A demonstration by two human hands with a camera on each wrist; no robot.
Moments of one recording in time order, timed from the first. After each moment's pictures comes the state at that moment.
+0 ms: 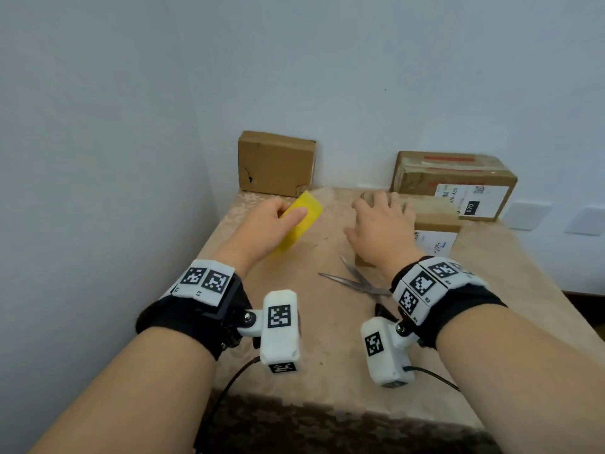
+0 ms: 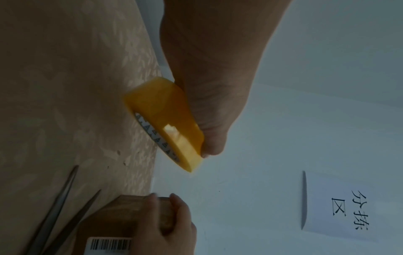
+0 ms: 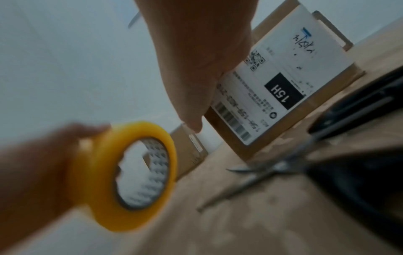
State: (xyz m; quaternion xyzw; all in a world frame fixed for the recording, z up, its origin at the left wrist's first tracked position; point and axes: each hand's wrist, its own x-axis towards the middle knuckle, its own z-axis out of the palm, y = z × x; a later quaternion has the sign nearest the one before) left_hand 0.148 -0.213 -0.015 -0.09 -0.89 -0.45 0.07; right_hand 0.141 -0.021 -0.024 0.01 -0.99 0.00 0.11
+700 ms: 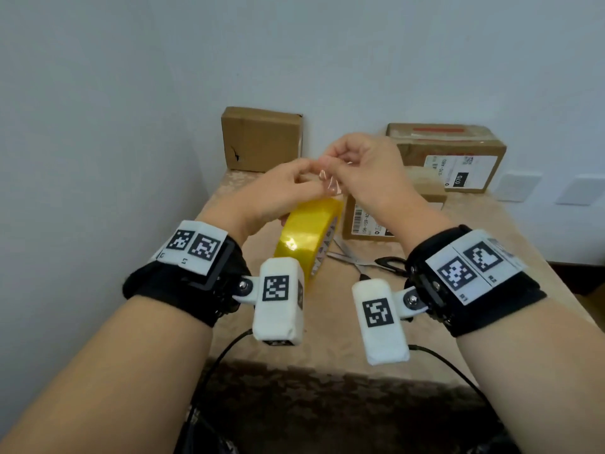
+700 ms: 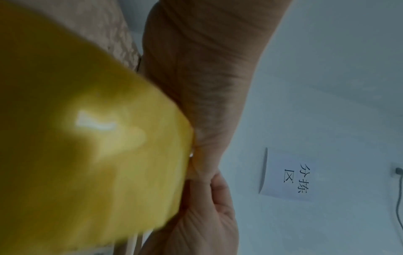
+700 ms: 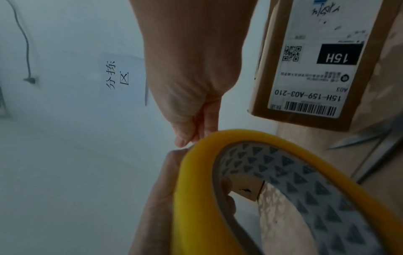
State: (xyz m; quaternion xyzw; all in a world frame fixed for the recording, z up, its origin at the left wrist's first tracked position) left_hand 0.179 -0.176 0.028 -0.18 -0.83 -0.52 -0.10; right_hand 0.177 -0.024 0.028 0.16 -0.79 0.57 0.15
